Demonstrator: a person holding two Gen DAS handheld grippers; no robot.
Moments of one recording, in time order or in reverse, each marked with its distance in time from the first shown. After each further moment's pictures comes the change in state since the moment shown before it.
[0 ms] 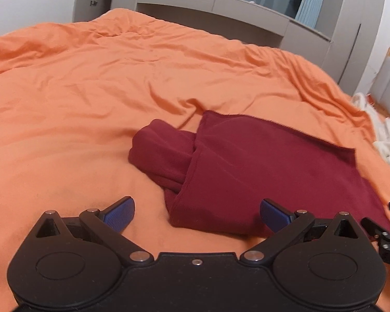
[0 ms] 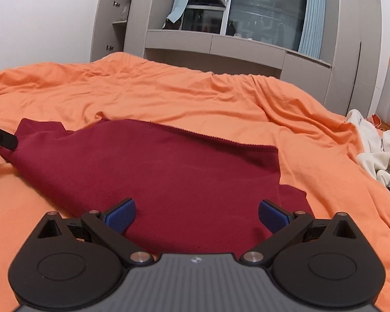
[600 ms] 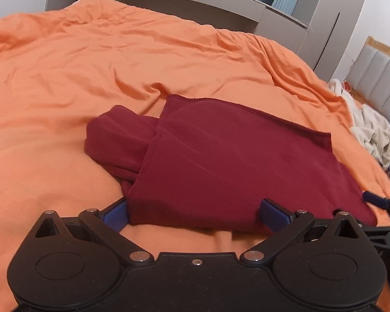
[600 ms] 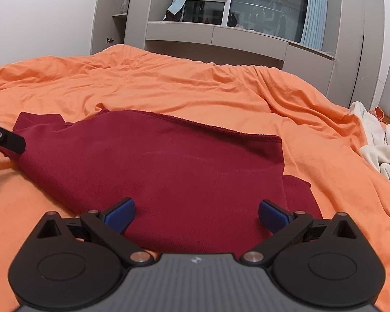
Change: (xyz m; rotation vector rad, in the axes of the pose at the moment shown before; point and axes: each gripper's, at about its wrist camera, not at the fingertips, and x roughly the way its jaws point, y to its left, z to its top) left arm 0.012 -0.013 -0.002 0.011 0.067 -0.153; right arm 0.006 0.000 -0.003 0.002 0.041 0.009
